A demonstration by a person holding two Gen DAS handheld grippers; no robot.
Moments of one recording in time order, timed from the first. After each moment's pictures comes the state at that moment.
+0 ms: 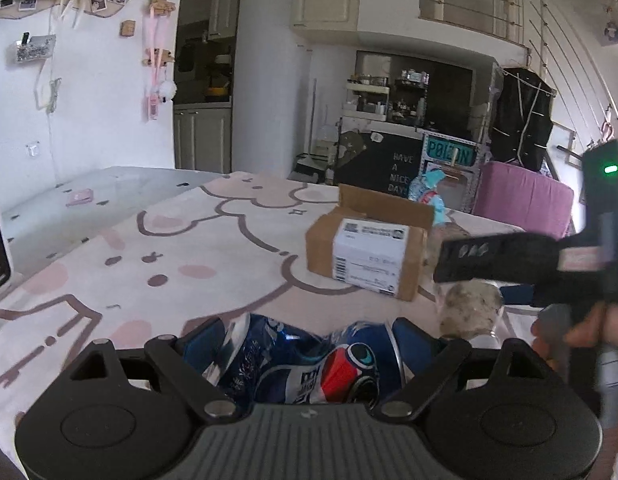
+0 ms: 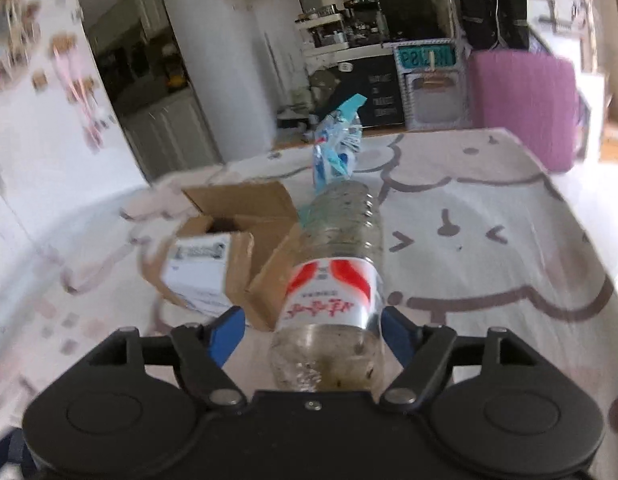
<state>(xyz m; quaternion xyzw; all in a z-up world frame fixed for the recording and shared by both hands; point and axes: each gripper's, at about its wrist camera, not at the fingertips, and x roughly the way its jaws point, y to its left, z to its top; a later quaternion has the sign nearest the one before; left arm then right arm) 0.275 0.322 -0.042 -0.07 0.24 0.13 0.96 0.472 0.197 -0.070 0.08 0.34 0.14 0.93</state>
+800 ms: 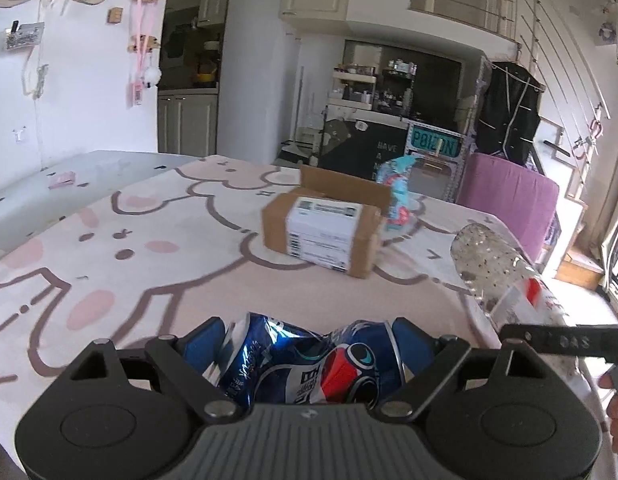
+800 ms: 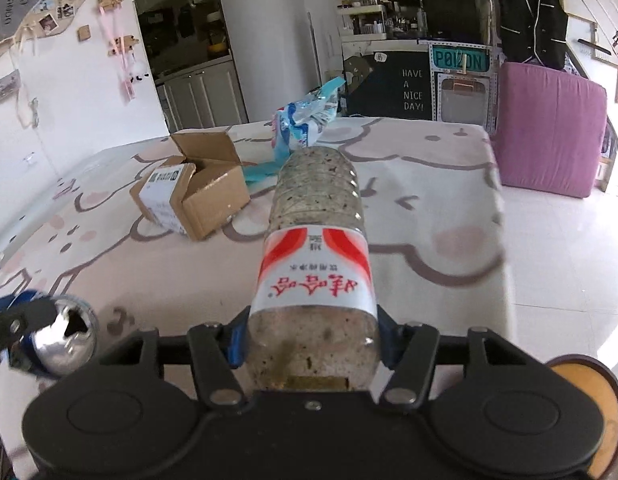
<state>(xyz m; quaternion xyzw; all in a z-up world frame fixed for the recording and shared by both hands) 0.269 0.275 -0.045 -0.08 0.26 0.11 0.96 0.422 0.065 -0.079 0.02 0.34 0.21 0.91</state>
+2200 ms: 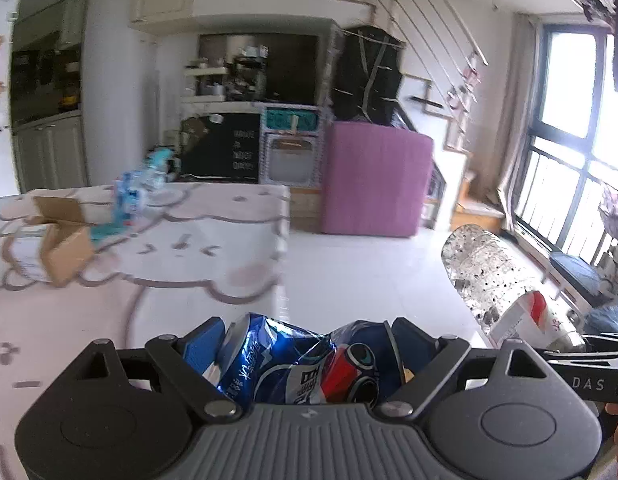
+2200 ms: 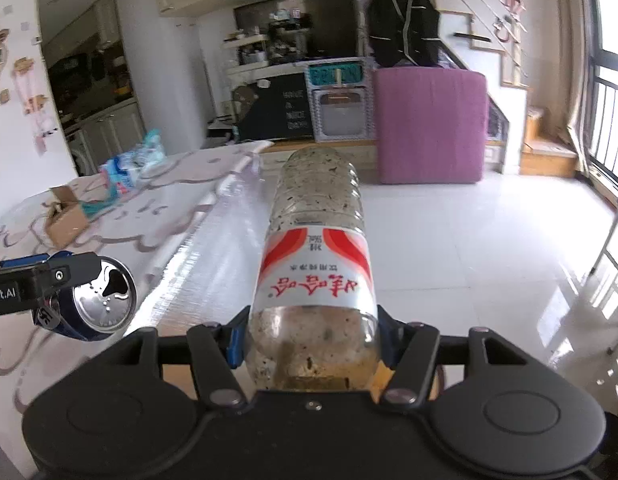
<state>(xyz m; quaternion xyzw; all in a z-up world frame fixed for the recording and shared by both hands) 0.311 -0.008 -0.033 -0.03 0.28 -0.06 0.96 0.362 -0.217 -0.070 0.05 0.33 0.08 0.94</state>
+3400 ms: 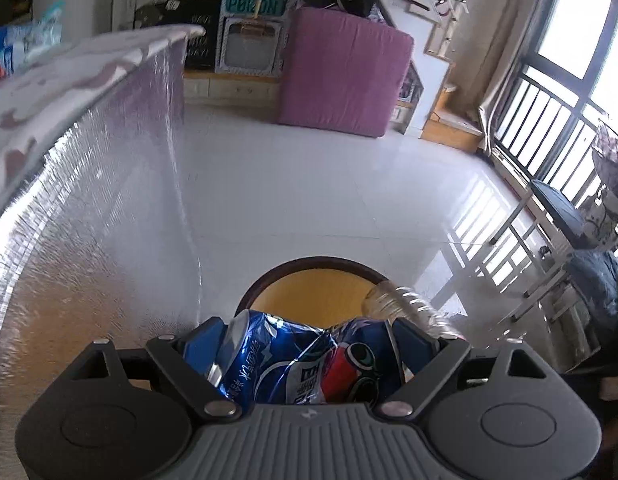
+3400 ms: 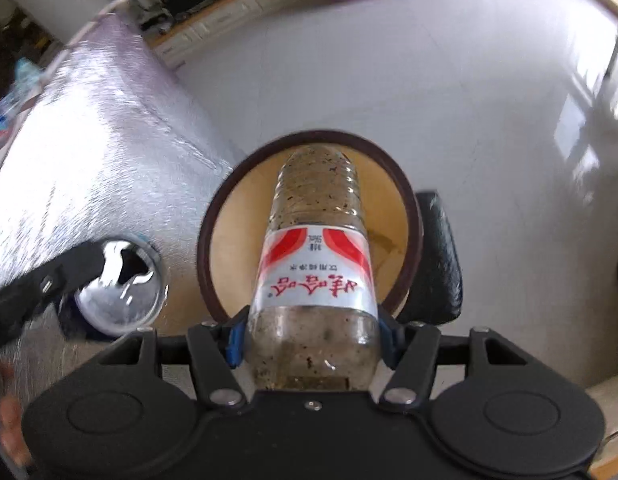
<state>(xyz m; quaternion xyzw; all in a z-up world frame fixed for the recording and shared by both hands) 0.402 -0.107 -0.181 -0.07 0.42 -0.11 0.90 0.451 -0.311 -0.258 0.18 0.57 0.07 0.80</state>
